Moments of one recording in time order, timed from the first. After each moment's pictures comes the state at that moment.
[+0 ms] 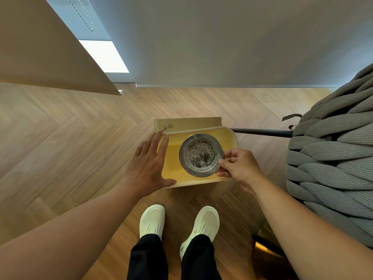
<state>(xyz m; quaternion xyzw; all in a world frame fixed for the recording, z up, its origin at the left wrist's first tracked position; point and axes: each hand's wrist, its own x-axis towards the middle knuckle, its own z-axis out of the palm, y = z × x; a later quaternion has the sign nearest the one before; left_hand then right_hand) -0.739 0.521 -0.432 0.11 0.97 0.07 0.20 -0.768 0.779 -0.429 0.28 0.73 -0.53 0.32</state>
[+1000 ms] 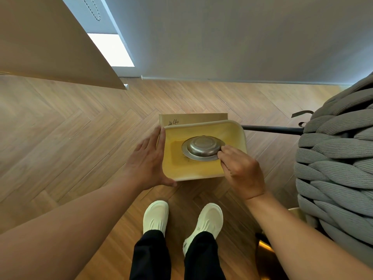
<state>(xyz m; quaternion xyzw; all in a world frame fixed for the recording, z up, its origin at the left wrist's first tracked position) -0.738 0.501 -0.445 0.09 0.96 0.13 0.24 -0.741 0.769 -0.433 -0.26 0.94 -0.19 -0.08</state>
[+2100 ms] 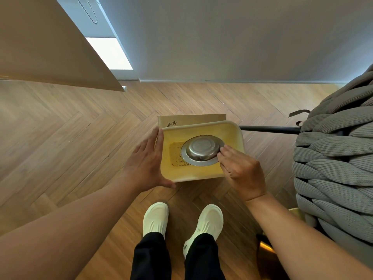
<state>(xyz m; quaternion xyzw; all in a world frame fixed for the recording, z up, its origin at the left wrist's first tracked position) -0.737 0.504 -0.446 0.08 0.96 0.12 0.25 -0.739 0.776 -0.429 -0.27 0.94 -0.18 -0.08</state>
